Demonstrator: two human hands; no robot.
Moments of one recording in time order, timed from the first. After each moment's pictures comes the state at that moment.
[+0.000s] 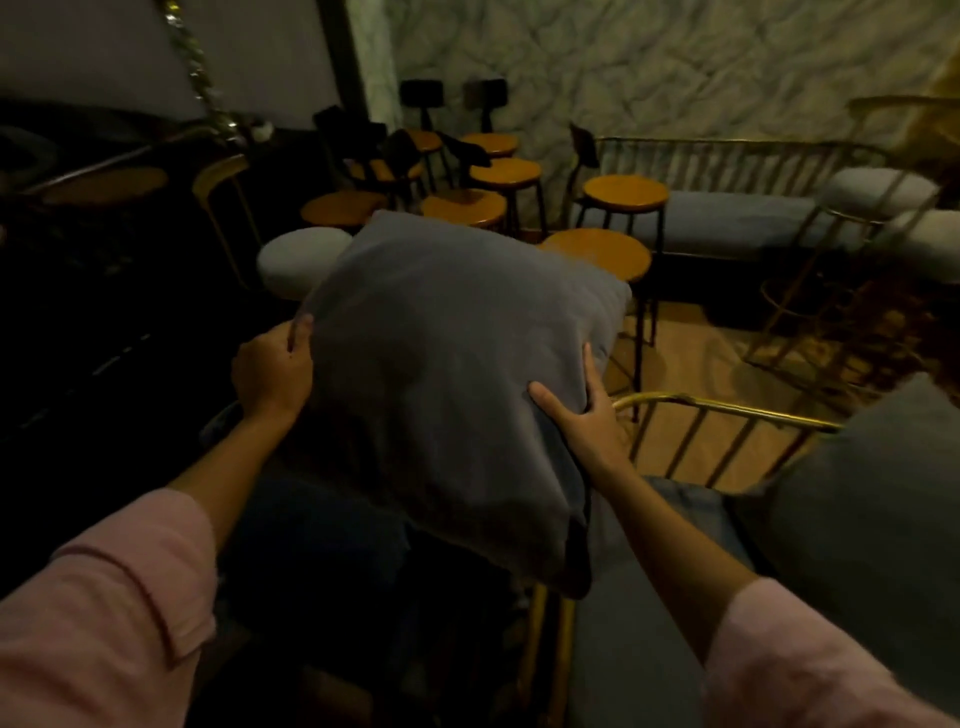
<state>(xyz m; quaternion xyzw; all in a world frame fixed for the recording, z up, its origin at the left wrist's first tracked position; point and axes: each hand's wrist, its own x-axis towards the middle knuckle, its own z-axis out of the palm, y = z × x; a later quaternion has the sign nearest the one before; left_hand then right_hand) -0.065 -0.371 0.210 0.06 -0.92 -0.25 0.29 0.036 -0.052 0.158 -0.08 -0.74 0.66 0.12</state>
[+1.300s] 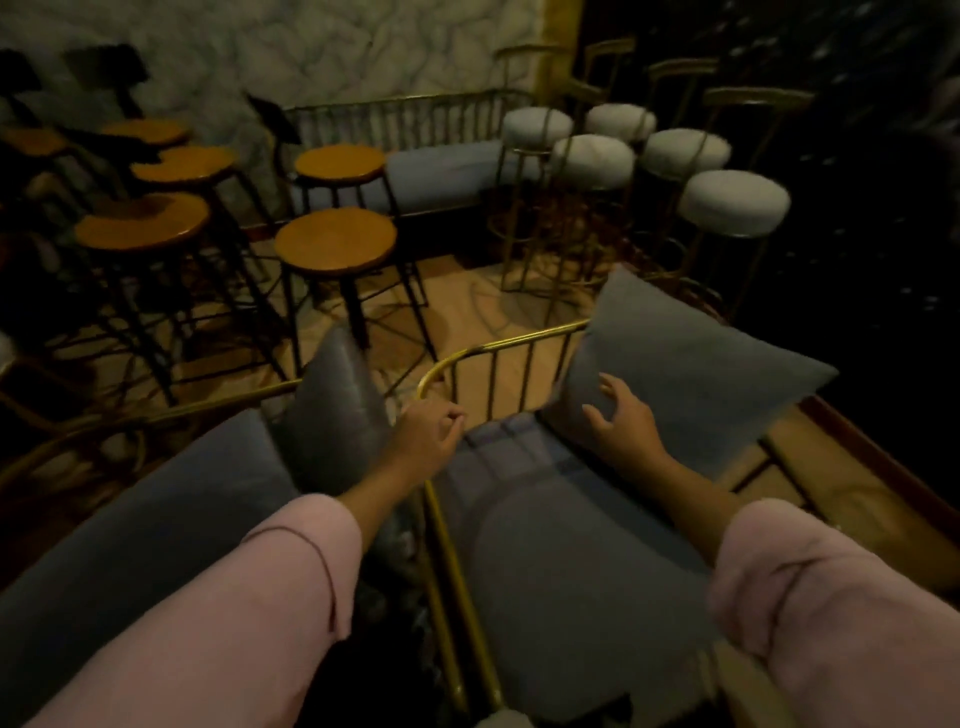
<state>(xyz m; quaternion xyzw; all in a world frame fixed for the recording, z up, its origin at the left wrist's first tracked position) -0.035 -0.046 0.082 -0.50 -0.81 -0.31 -0.04 0.175 0.156 0.081 -0.43 -0.83 0.32 0.17</state>
